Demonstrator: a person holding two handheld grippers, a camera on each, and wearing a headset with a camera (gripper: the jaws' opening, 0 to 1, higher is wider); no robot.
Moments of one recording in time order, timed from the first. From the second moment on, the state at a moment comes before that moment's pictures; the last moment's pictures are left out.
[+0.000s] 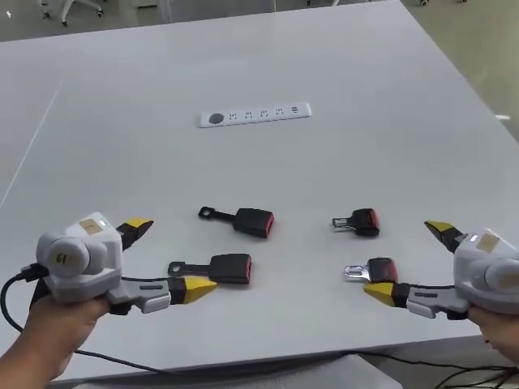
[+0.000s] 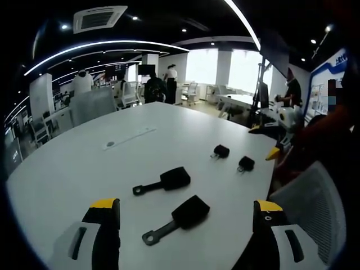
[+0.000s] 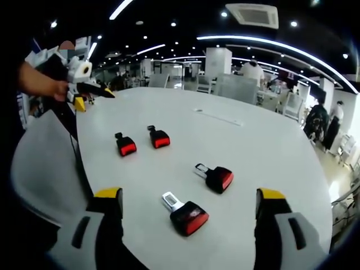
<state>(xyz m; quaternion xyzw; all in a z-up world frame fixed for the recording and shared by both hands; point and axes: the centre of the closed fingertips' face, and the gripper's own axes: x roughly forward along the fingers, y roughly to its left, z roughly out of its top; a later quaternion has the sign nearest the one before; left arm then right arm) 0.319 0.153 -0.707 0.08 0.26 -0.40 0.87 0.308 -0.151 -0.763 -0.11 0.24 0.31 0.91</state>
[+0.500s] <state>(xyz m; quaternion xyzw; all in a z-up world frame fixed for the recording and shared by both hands) 0.317 0.149 -0.706 0.09 0.26 -0.41 0.87 0.308 -0.155 -0.764 -0.11 0.24 0.31 0.91</state>
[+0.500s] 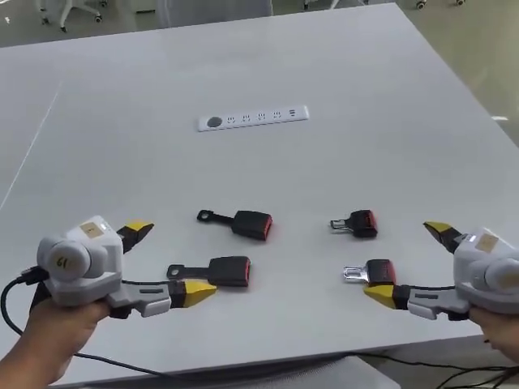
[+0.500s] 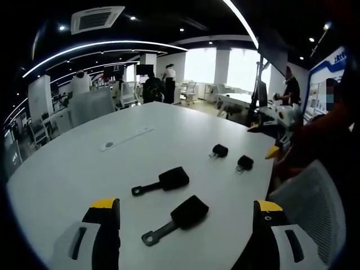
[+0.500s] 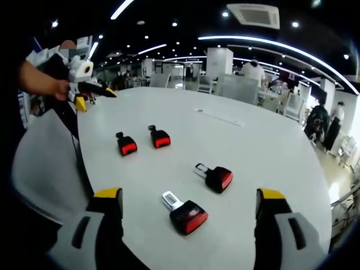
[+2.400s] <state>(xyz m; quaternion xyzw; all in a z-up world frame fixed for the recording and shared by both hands) 0.326 0.126 -0.755 0.17 0.30 -0.48 0.81 0.298 -0.145 -0.795 -0.12 0.30 0.40 0.86</state>
